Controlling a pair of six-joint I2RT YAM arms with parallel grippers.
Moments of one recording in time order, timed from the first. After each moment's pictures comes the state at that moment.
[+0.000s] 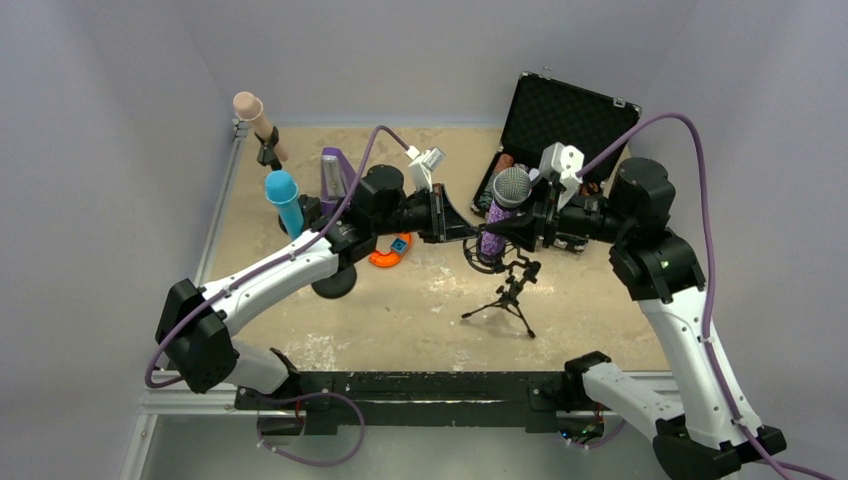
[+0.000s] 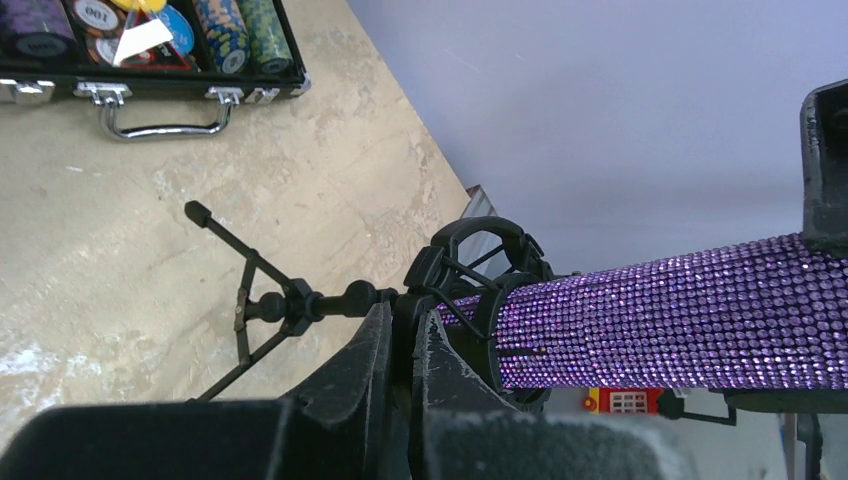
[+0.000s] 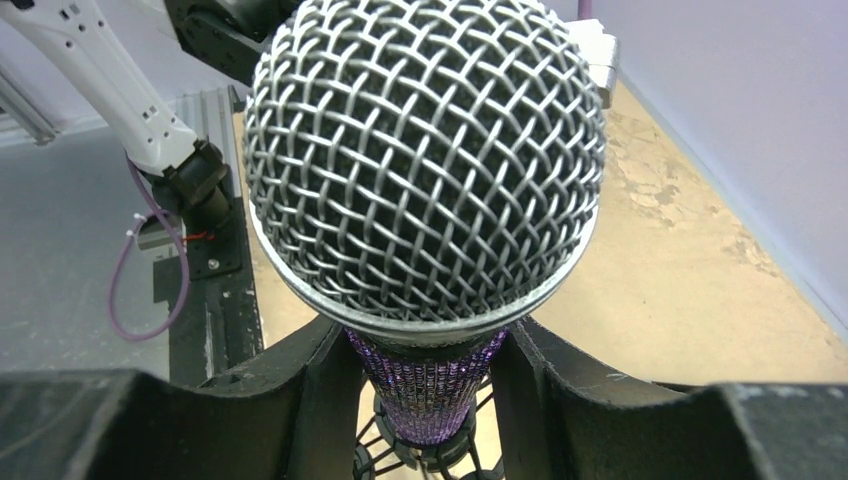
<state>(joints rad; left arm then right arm) -0.77 1.42 1.20 -0.05 0.46 -0.79 0.32 0.99 1.36 -0.59 -0.88 -0.19</state>
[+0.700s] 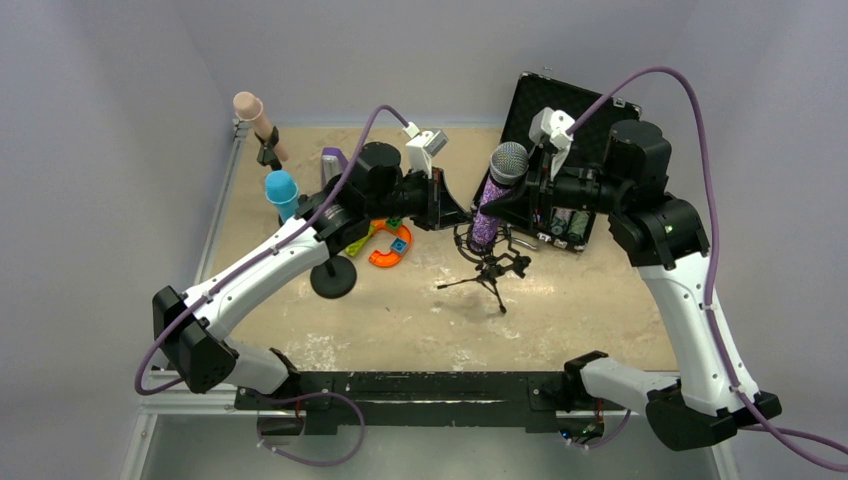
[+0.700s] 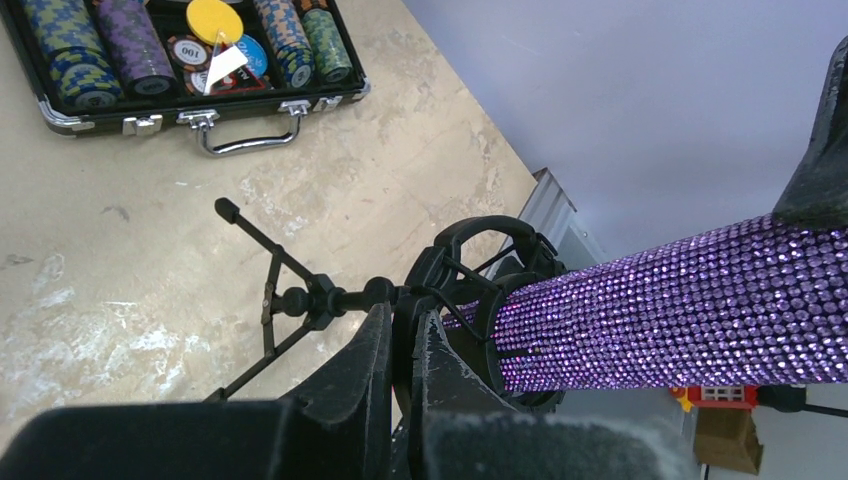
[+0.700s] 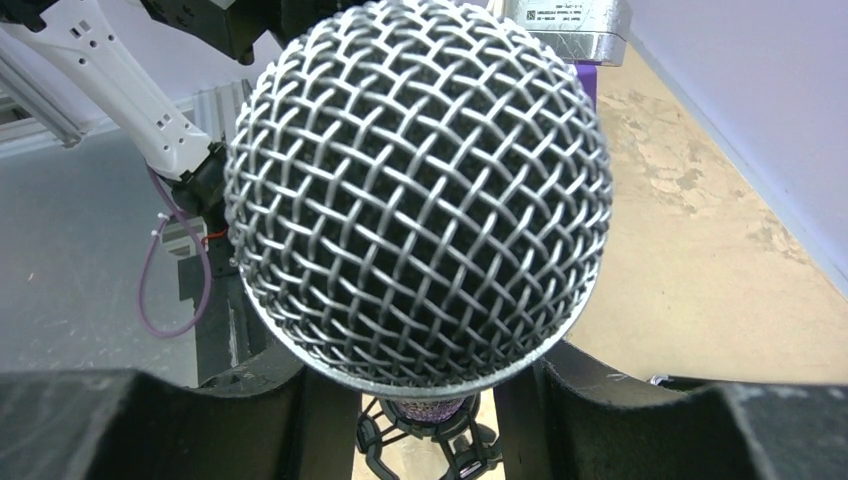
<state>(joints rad) -0.77 1.41 1.39 -0.31 0.40 -0.56 0.36 1.13 1.58 -0.74 -0.85 -0.18</state>
